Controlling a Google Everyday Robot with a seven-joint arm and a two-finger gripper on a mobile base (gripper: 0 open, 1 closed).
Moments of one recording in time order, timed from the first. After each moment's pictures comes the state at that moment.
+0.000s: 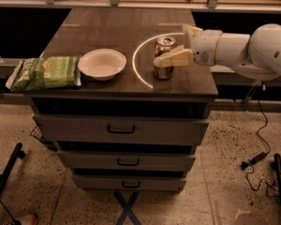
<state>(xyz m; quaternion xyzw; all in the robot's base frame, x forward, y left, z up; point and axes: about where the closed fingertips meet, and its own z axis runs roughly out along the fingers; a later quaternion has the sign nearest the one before) 0.679 -0.103 0.922 -0.40 0.66 0.25 0.59</state>
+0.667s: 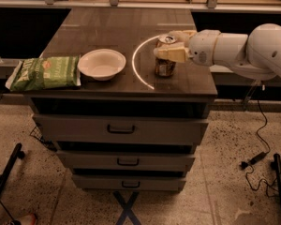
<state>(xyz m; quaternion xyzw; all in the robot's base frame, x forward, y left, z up) 0.679 -0.097 0.922 -0.41 0.65 0.25 0.59</state>
